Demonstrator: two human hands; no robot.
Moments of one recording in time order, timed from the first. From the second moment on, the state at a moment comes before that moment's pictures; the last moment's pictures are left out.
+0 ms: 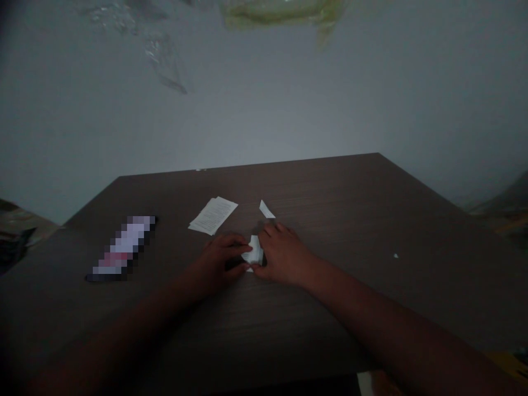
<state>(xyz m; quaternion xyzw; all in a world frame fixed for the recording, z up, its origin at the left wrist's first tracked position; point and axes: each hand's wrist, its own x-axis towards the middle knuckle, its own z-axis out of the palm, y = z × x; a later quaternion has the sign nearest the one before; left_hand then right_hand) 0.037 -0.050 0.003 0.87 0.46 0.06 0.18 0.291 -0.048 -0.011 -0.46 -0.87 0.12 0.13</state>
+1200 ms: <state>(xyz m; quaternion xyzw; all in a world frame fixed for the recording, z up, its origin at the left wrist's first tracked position) 0.038 -0.042 -0.014 0.87 0.45 0.11 0.17 0.291 -0.006 -0.037 -0.58 -0.76 0.15 0.25</state>
